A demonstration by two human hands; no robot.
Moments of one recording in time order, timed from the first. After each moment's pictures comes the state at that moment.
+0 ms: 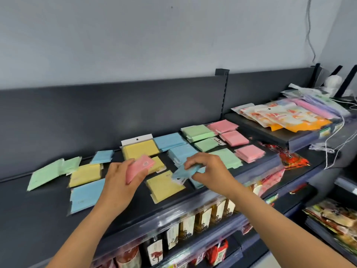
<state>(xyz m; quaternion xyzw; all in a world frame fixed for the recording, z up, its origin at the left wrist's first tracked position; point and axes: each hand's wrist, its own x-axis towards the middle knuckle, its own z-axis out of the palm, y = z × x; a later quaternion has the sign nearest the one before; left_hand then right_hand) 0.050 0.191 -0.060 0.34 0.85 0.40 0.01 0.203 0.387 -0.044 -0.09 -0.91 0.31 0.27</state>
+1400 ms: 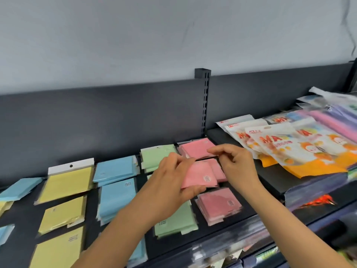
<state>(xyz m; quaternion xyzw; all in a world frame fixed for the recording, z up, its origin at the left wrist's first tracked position) 0.135 0.484 -0.019 0.56 0.79 0.23 -0.07 0.218 0.658 -0.031 -0.18 -0.81 0.38 0.40</state>
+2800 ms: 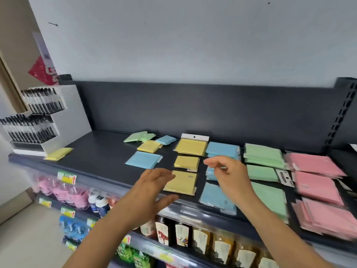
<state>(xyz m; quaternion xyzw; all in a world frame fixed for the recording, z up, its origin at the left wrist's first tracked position) 0.196 0.234 -0.049 0.27 0.94 0.16 -0.13 0.185 0.463 -0.031 0.08 -0.85 0.50 0.18</state>
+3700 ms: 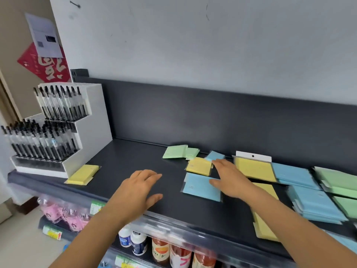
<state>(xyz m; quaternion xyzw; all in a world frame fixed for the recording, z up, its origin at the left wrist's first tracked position) 0.043 0.002 -0.066 0.23 0.96 0.10 -0.11 0.017 0.275 -0.044 0.05 -0.99 0.11 -0.01</state>
